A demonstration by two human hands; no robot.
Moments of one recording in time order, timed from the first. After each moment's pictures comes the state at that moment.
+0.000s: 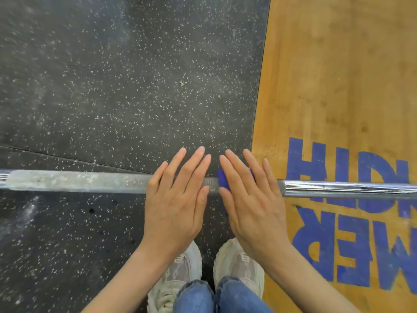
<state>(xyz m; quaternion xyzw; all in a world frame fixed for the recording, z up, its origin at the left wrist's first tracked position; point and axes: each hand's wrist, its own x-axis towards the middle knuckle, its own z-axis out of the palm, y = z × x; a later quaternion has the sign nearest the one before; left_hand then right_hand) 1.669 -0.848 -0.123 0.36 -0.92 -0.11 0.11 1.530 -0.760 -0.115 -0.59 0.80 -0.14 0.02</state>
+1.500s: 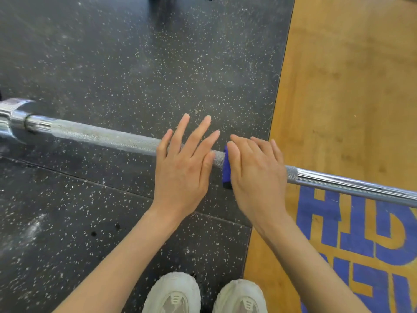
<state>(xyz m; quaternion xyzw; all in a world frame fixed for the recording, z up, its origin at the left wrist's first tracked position) 1.614 -0.940 -0.133 0.40 -0.90 -0.08 0.17 1.486 -0.870 -0.124 -0.52 0.83 -0.21 0.01</state>
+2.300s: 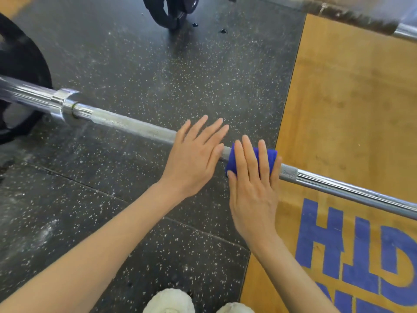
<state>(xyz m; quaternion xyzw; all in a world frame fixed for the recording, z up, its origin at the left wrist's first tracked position) 1.590 -0.993 -0.122 0.37 -0.92 -0.10 0.12 1.477 -0.872 -0.147 -0.57 0.80 -0.18 -0.09</state>
